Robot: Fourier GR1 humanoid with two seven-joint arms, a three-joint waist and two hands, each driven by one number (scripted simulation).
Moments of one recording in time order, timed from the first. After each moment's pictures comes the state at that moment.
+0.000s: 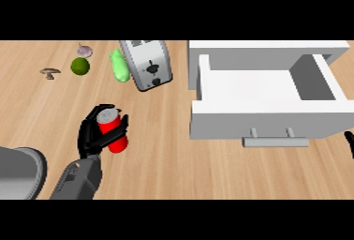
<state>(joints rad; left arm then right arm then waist) -0.32 0.05 0.16 -0.86 0.14 0.17 -0.45 0.28 -0.02 -0.26 -2.16 -0.10 0.22 0.08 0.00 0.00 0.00</state>
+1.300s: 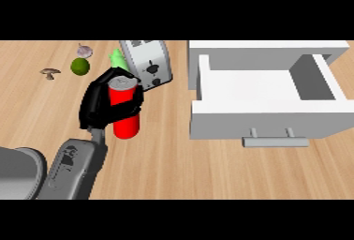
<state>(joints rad) -0.40 0.06 -0.04 -1.37 0.06 0.16 -0.02 0.31 -0.01 -0.28 -2.21 -0.12 0.22 0.10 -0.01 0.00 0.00</state>
